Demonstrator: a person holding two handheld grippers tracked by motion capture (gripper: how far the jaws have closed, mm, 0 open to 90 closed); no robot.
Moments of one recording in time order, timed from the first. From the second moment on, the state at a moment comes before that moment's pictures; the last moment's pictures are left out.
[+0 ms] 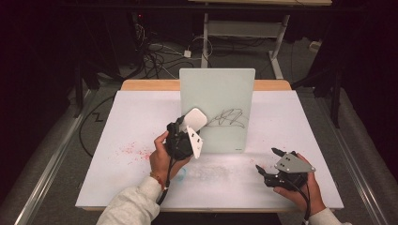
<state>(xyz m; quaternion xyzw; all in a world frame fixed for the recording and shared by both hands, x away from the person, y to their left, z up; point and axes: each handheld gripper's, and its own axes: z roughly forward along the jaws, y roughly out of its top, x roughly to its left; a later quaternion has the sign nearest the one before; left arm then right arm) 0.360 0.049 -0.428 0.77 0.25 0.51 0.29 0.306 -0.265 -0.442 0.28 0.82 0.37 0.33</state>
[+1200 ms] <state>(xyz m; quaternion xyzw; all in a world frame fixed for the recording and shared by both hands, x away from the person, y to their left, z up) 0.356 -0.073 -0.452 0.79 0.16 0.51 0.29 0.306 -0.264 -0.444 0.28 0.82 0.37 0.33</state>
